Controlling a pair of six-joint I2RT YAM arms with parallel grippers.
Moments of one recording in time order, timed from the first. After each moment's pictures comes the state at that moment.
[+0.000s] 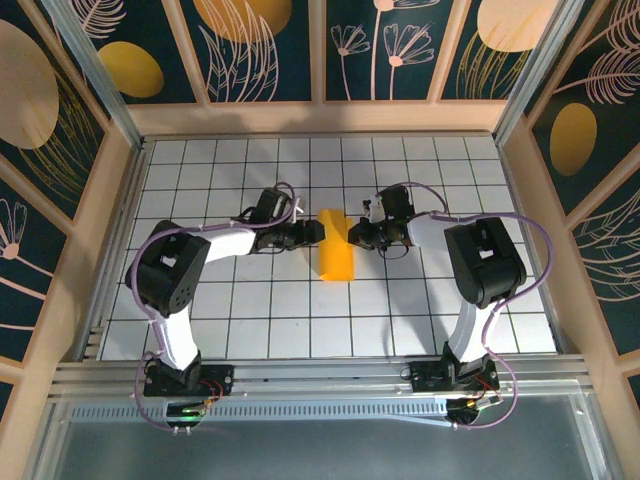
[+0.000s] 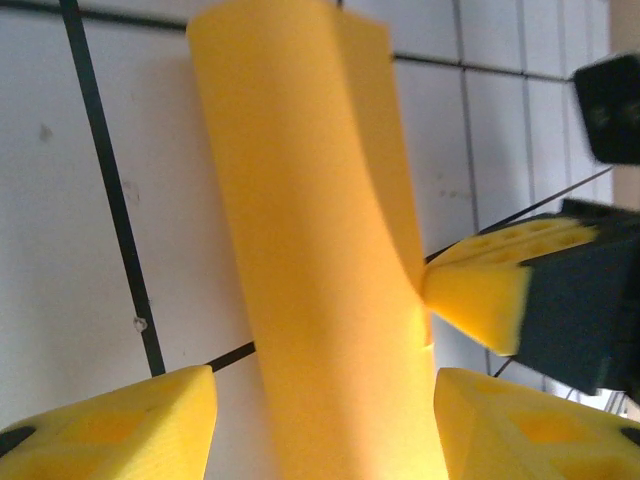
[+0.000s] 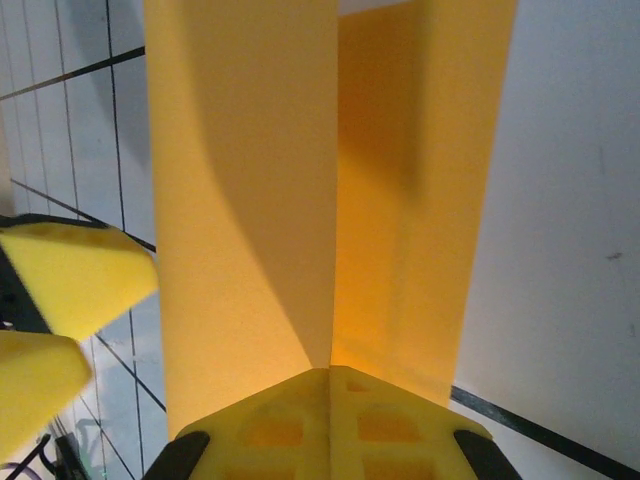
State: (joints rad) left arm -0.53 1.88 1.01 0.04 0.51 -0.70; right arm 0.38 1.84 0.96 -0.10 -0.61 0.54
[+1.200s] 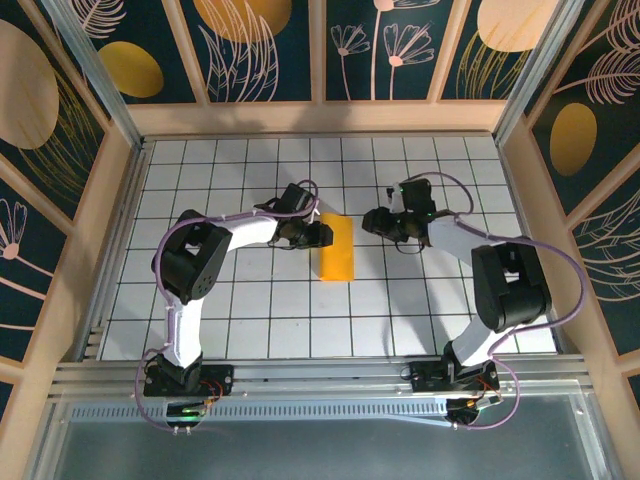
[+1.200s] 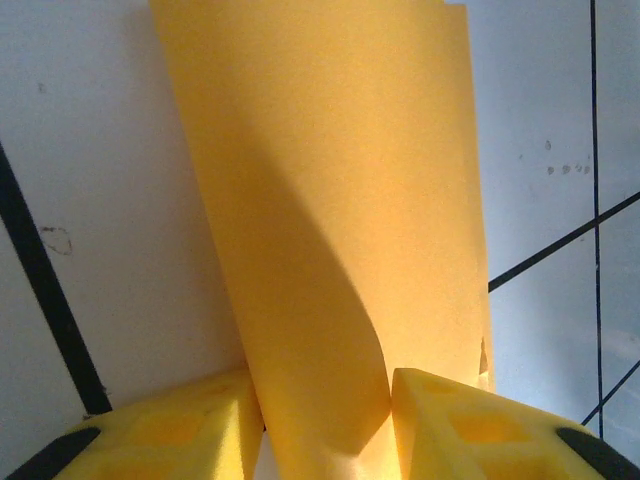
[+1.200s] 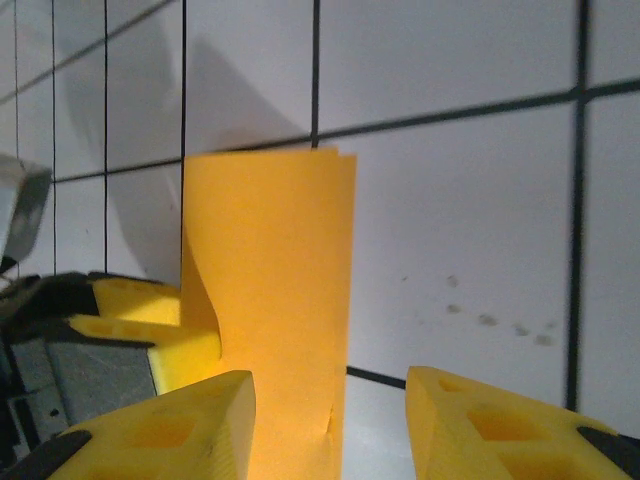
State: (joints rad) left arm -0.59 2.04 1.26 -0.24 0.41 -0.57; right arm 0.29 1.63 0.91 -0.17 -0.43 0.51
